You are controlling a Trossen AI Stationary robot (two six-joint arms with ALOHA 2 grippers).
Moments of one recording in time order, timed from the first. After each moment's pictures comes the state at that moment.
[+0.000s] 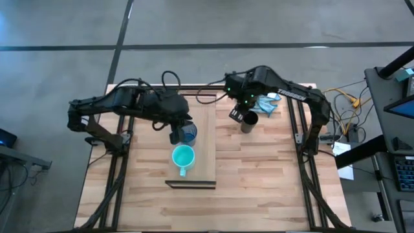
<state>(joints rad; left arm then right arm) -0.04 1.46 1.87 -1.16 -0.18 -0.23 -0.29 1.82 1.96 -1.57 0.05 0.30</state>
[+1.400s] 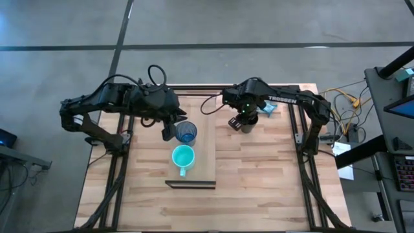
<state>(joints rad) -0.04 1.39 1.87 -1.16 -0.20 -0.23 -0.30 1.82 1.65 -1.45 -0.05 0.52</state>
